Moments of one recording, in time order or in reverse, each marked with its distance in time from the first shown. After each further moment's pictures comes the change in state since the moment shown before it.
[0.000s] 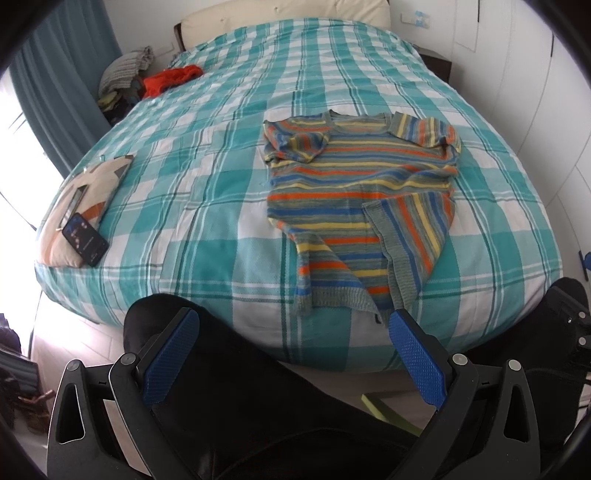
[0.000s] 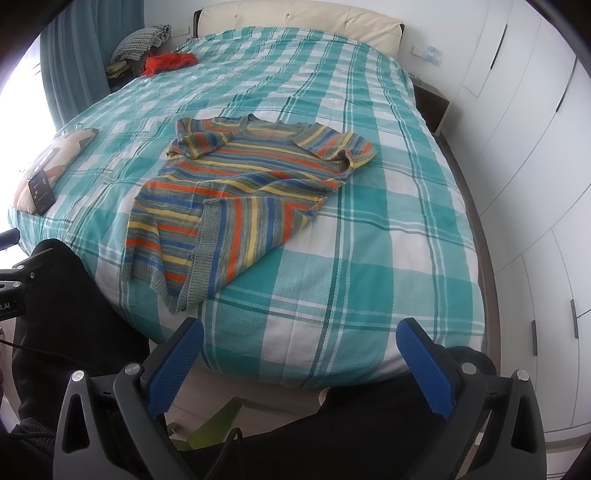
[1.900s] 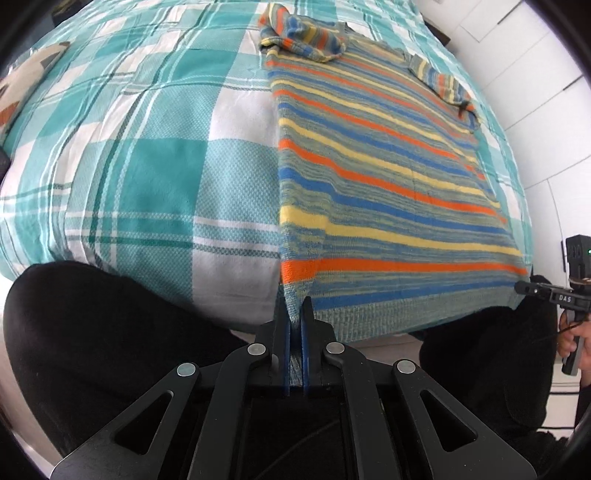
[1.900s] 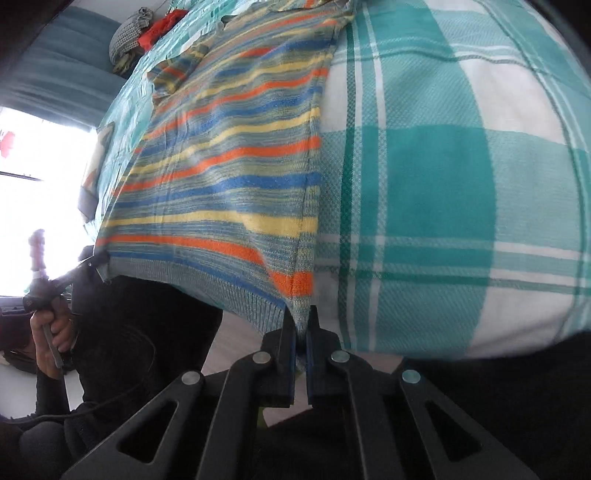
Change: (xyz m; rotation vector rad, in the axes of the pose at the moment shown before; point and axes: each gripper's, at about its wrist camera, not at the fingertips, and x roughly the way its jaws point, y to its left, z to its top) left arm 0.135 0.081 -0.026 -0.124 0.318 -0.368; right arm 0.163 -0.097 -0.021 0.213 0.444 0.518
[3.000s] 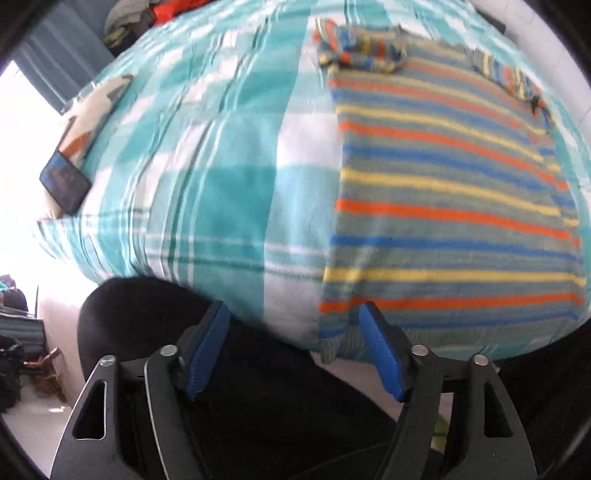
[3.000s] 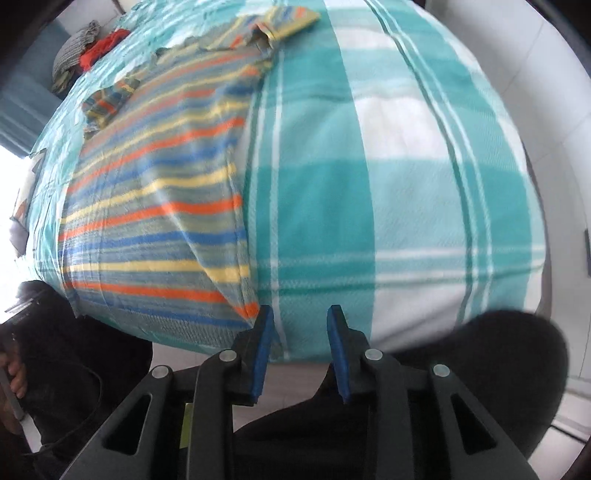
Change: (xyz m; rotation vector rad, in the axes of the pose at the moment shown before) left arm 0.001 -0.044 0.026 -0.007 -0.103 0.407; right arm -0.036 0.007 0.004 0.037 -0.153 -0.355
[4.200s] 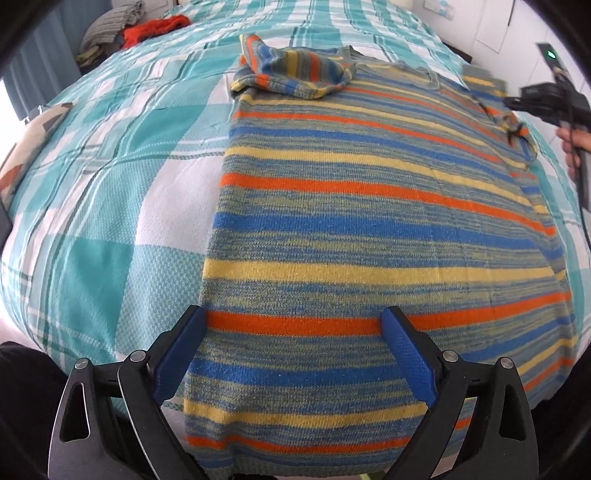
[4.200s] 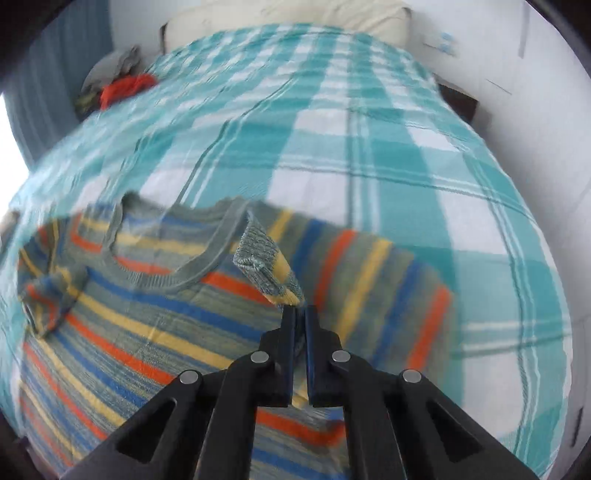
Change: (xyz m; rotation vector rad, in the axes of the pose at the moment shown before) left arm 0.079 -0.057 0.039 -0.006 -0.134 -0.176; right arm 0.077 0.057 0.318 -0.090 -0.409 -0.035
